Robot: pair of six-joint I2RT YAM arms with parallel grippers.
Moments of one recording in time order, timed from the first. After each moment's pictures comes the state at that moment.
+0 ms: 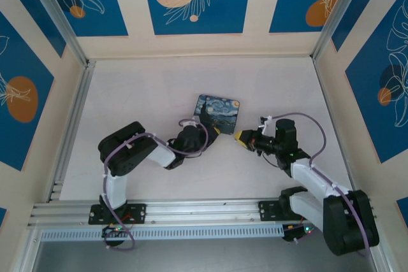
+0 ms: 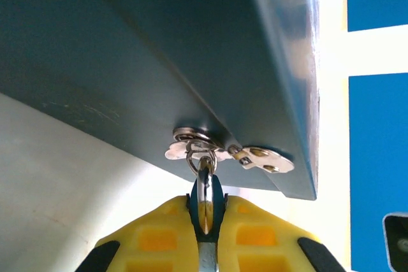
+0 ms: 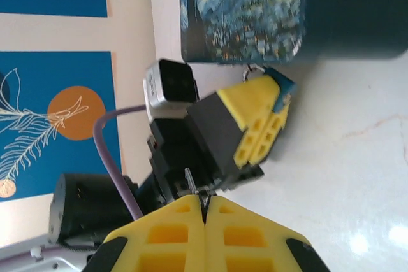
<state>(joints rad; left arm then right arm) -0.87 1.94 0.69 0.90 0.03 -1.37 0.20 0.97 0.28 0.18 -0.79 1.09</state>
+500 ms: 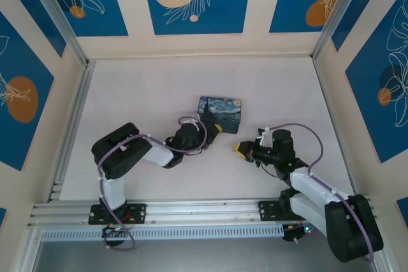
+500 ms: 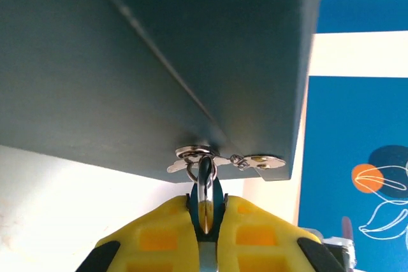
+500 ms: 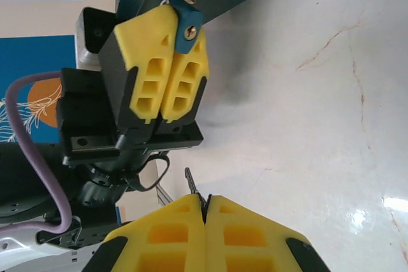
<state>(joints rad) -0.86 1.88 0.69 0.91 0.07 -1.48 0.26 0.95 0.17 0.23 -0.75 1.13</state>
